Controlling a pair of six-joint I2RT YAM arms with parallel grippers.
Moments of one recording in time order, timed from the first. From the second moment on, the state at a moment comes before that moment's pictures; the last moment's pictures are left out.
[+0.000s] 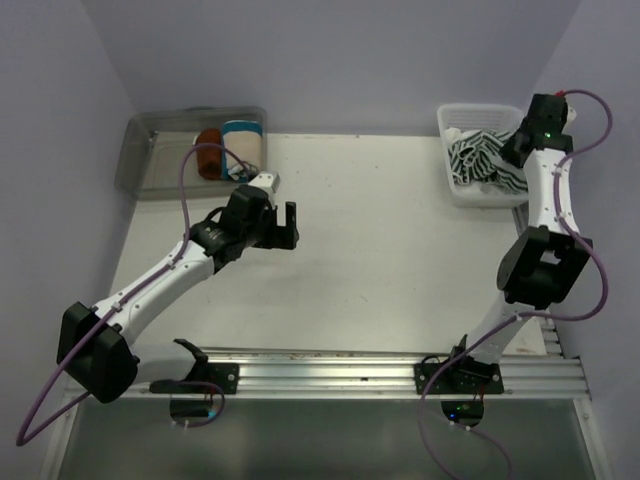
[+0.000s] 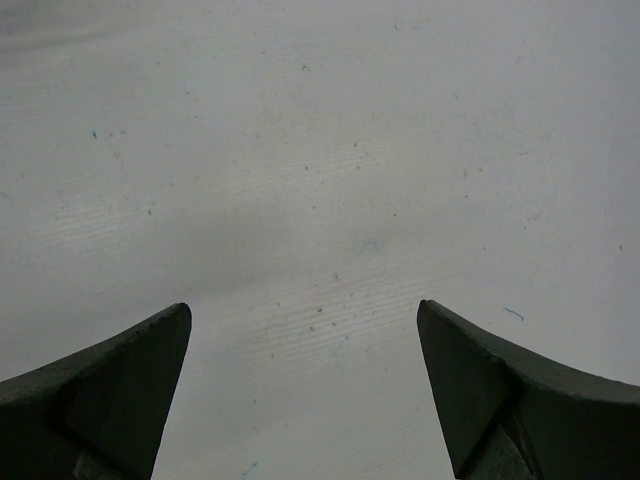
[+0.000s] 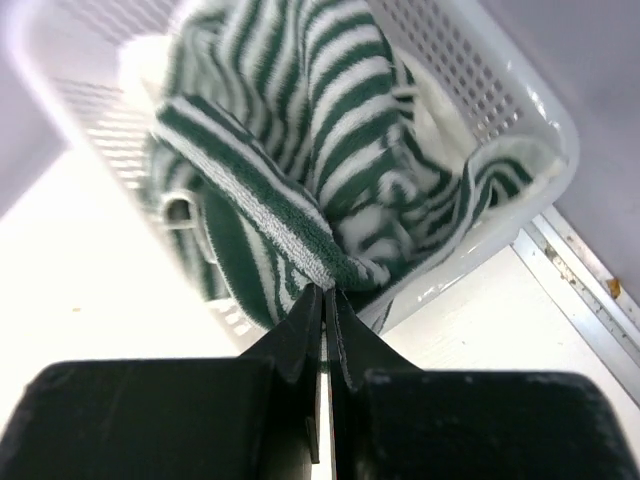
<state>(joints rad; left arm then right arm) -0.57 1.26 1.00 -0.46 -0.09 -0.41 -0.27 1.87 1.82 -0.70 0.19 0.43</state>
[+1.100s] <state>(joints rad) -0.24 1.24 1.27 -0.66 -0.21 -0.43 0.80 1.64 1.44 -0.52 0.01 0.53</state>
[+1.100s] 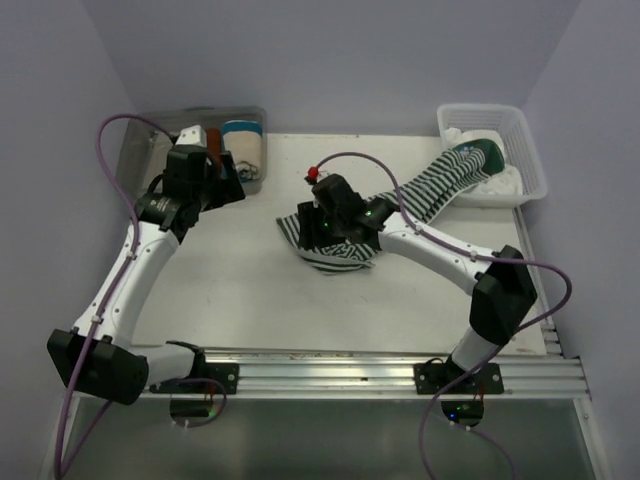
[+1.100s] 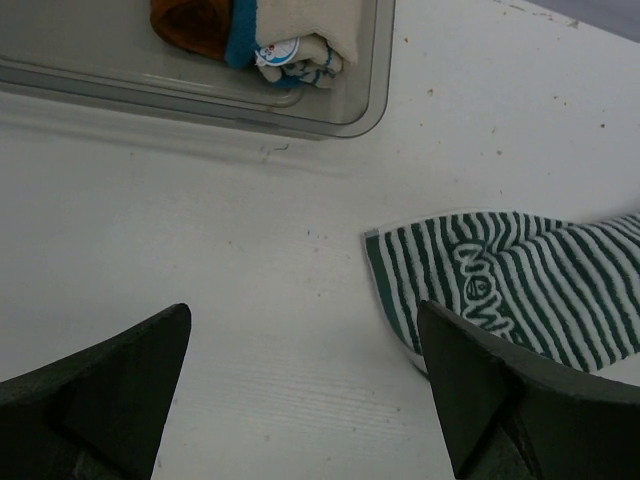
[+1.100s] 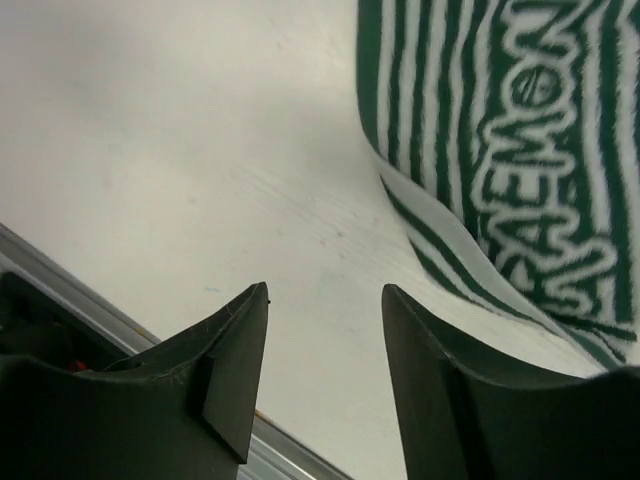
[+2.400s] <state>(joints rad) -0.89 2.00 1.50 -0.57 -0.22 -0.80 0.11 1.25 1.09 -0.62 0.05 0.46</state>
